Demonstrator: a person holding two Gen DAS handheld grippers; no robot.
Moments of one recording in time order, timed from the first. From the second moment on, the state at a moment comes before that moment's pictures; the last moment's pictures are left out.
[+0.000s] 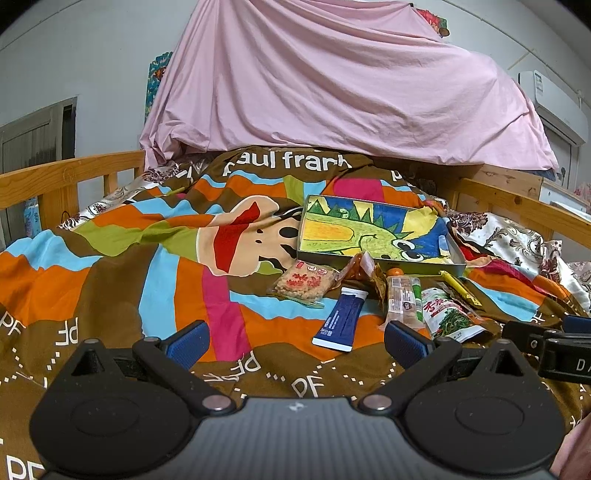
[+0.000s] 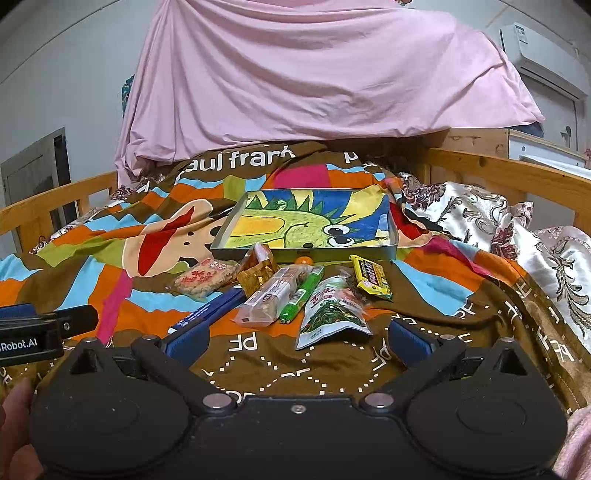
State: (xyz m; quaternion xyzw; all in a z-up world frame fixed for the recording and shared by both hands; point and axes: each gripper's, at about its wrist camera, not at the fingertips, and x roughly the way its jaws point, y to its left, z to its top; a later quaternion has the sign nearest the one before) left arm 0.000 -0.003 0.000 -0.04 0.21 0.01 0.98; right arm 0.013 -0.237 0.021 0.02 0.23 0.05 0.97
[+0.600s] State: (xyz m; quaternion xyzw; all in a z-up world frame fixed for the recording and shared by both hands) left arm 0.000 -0.002 -0.001 -0.04 0.21 0.01 0.98; right arm 0.013 -0.238 0.023 0.02 0.23 0.05 0.97
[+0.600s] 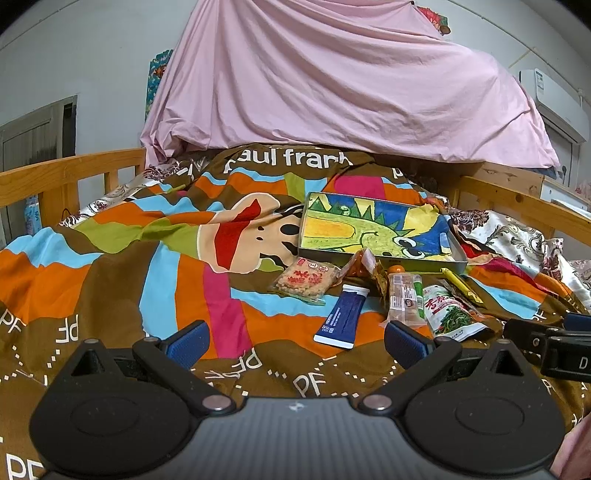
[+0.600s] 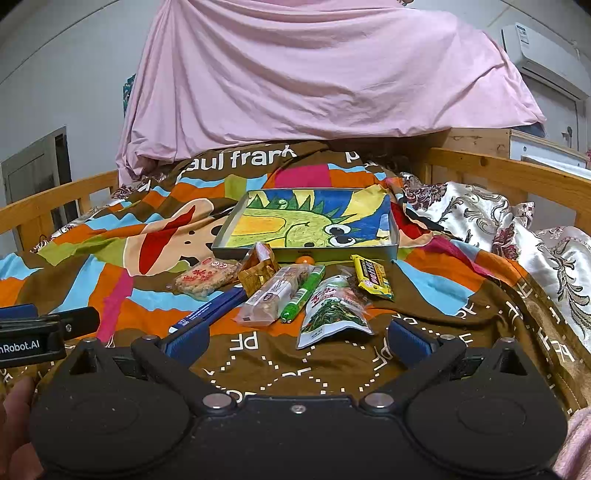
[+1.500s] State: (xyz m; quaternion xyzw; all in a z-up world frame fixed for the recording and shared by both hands) left arm 0.026 -0.001 -0.007 -0.03 0.24 0.02 0.97; right arm 0.048 -0.252 0.028 0.05 0.26 0.03 0.96
